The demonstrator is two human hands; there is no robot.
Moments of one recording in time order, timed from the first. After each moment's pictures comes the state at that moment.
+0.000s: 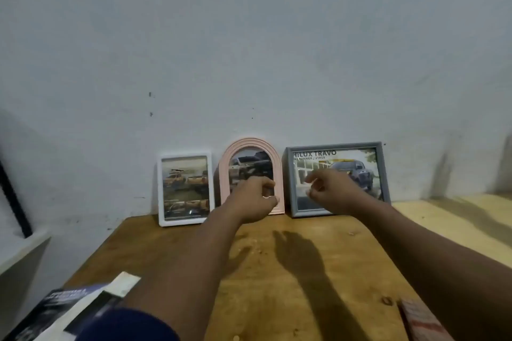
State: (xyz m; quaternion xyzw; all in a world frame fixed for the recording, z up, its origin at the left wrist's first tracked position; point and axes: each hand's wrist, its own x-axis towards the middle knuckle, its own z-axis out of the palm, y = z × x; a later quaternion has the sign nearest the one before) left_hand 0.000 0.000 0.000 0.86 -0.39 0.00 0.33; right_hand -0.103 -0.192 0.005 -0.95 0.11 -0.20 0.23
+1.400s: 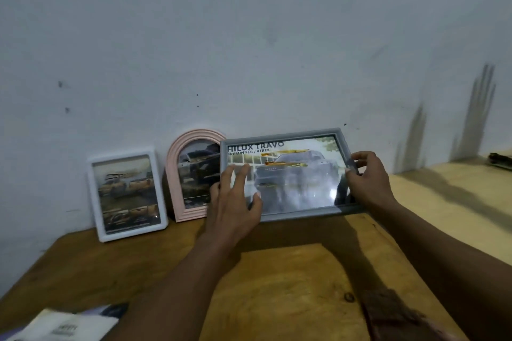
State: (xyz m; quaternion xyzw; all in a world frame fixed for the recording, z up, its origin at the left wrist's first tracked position) left_hand 0.007 -0.080 -0.063 0.85 -0.38 0.16 0.32; right_hand -0.148 -0.321 -0.046 -0.75 0.31 -0.40 0.42
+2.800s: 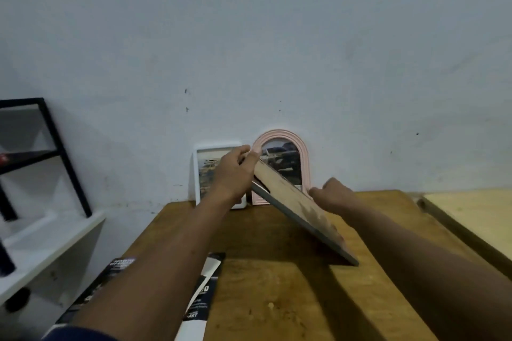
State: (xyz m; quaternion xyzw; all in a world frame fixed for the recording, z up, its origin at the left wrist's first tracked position) left_hand -0.025 0.084 0.041 0.79 -0.25 0.09 0.55; right_hand -0.089 -0.119 -0.011 -0.87 0.29 -0.10 0.38
